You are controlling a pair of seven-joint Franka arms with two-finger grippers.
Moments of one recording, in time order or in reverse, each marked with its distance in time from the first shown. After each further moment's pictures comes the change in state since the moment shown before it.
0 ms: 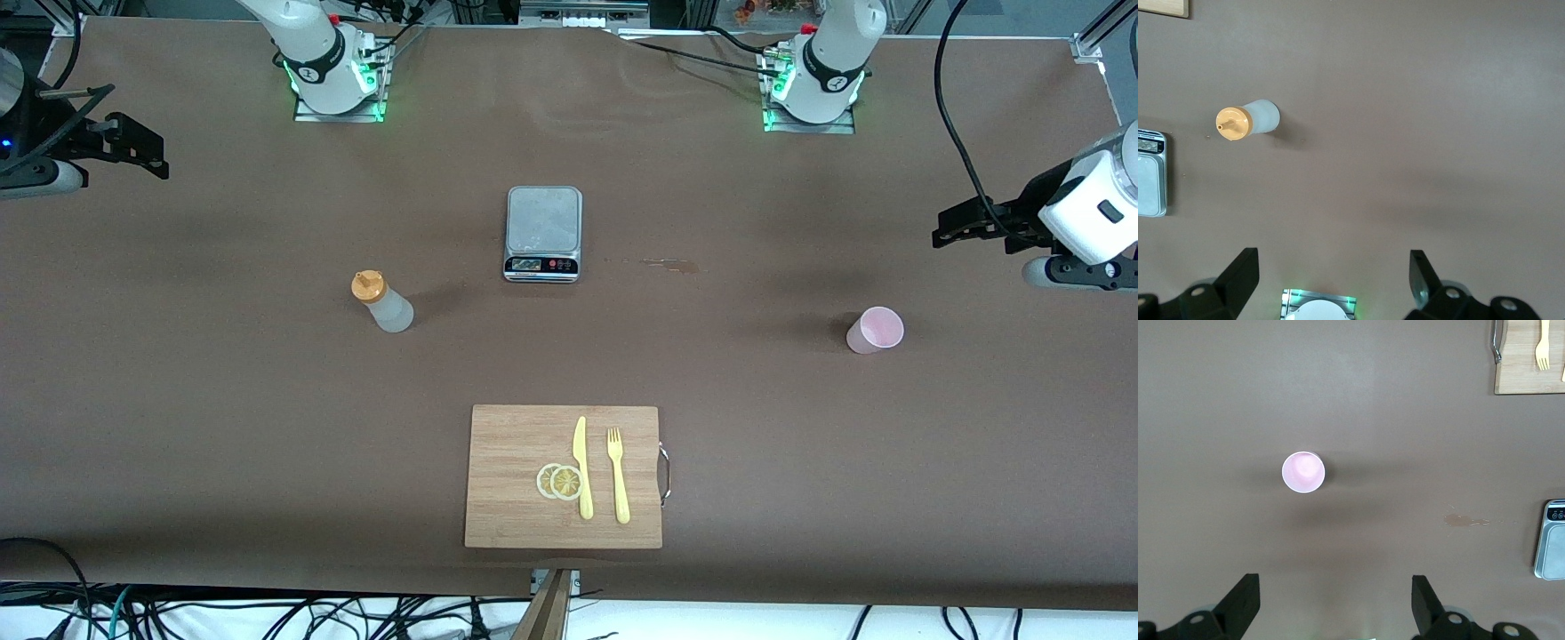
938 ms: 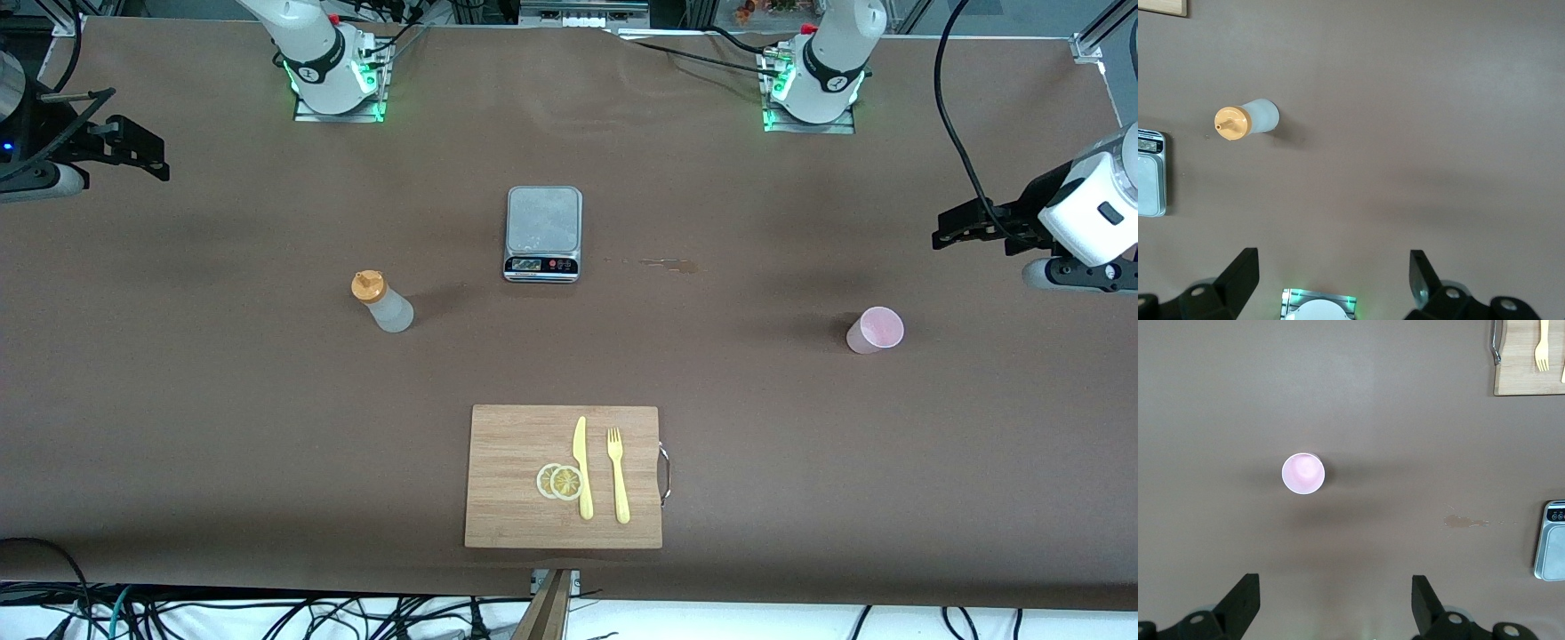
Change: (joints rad) left arm 0.000 0.005 -0.001 0.006 0.000 0.000 0.000; right arm 0.000 0.004 -0.001 0.000 0.000 0.000 0.000
